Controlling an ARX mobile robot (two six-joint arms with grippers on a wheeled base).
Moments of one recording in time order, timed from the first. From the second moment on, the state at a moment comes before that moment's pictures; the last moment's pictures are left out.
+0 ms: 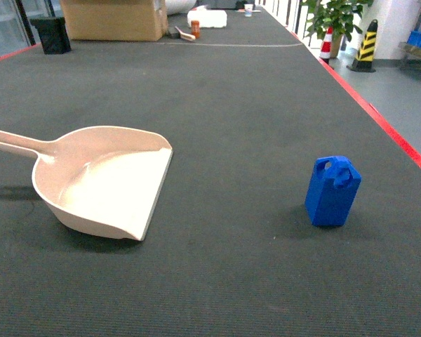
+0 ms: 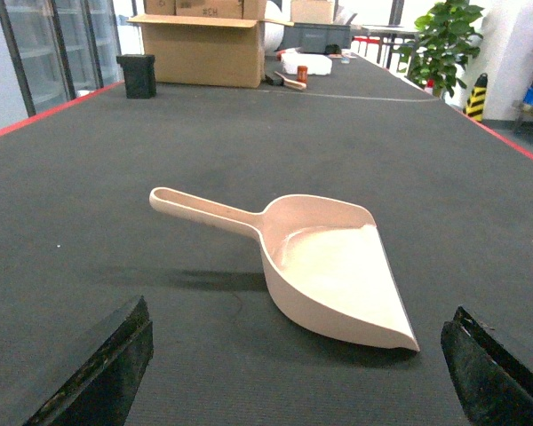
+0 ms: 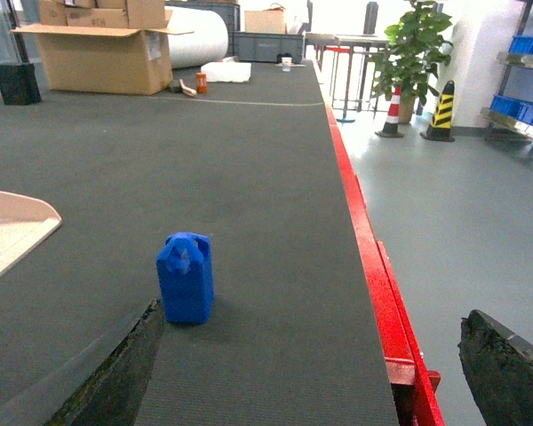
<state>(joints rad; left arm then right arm) 0.00 0.01 0.02 0.00 0.00 0.00 0.00 0.01 0.01 0.00 0.00 -0.01</state>
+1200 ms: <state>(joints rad) 0.00 0.01 0.02 0.00 0.00 0.00 0.00 0.01 0.01 0.00 0.00 -0.01</state>
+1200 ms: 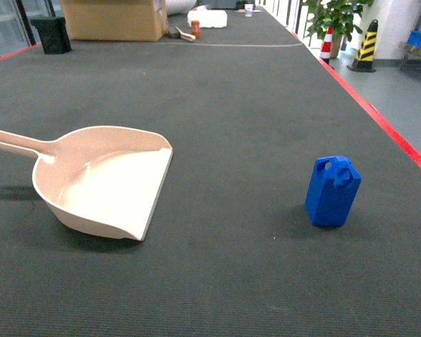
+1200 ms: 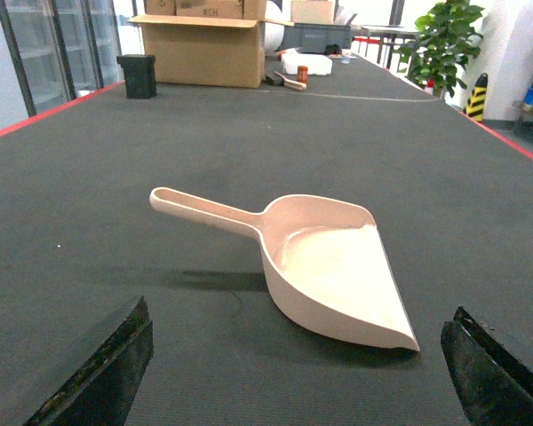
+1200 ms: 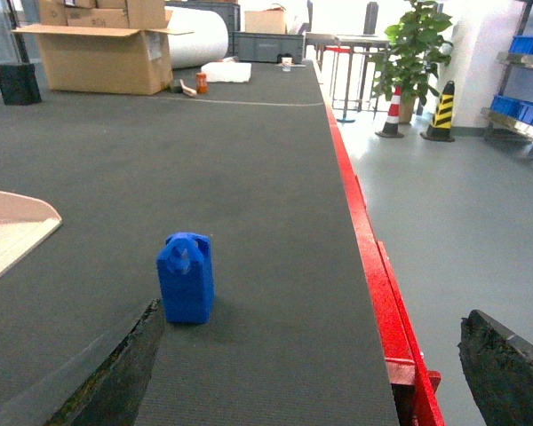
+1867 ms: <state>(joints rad) 0.00 0.01 0.02 0.00 0.00 0.00 0.00 0.01 0.01 0.00 0.00 -0.01</state>
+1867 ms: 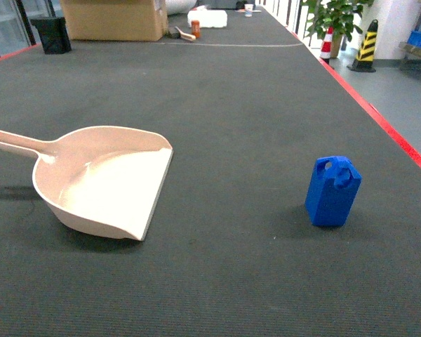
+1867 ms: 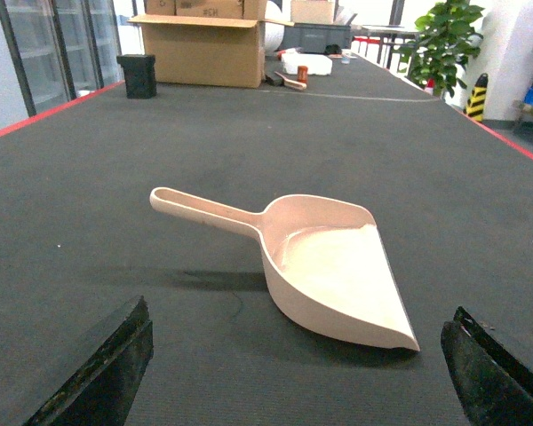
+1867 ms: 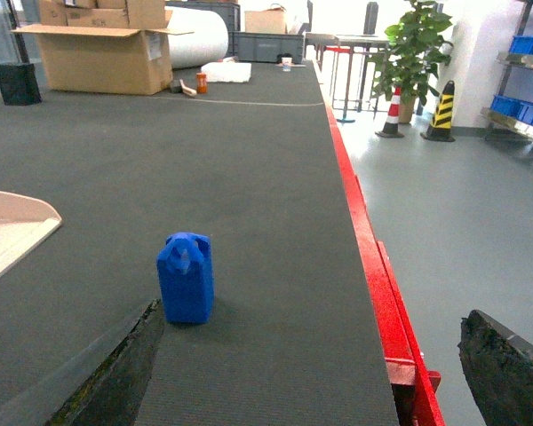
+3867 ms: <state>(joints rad) 0.30 1.88 0.75 0.76 0.24 -0.70 0.00 0.01 0.01 0.00 0.00 -0.01</state>
